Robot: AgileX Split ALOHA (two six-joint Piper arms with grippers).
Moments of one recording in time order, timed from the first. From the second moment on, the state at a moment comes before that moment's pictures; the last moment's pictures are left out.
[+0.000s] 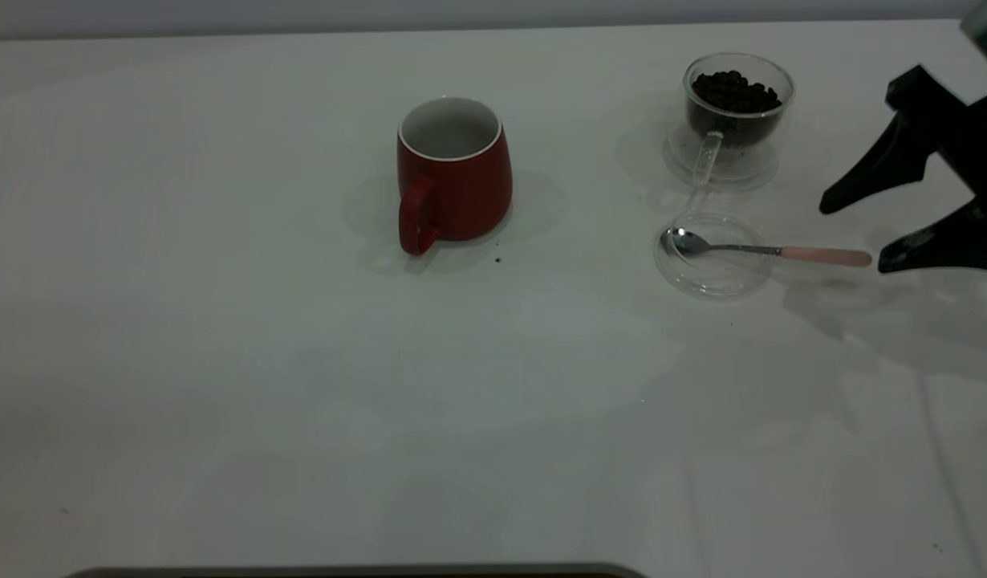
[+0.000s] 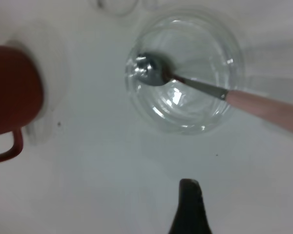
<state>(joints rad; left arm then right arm) -0.08 -0.02 -0.49 -0.04 1.14 0.01 -0.14 2.13 -0.82 1.43 0.54 -0.98</state>
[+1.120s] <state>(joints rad) -0.08 -0.02 -0.49 -0.04 1.14 0.01 -0.19 2.34 -0.83 1.80 0.69 -1.41</state>
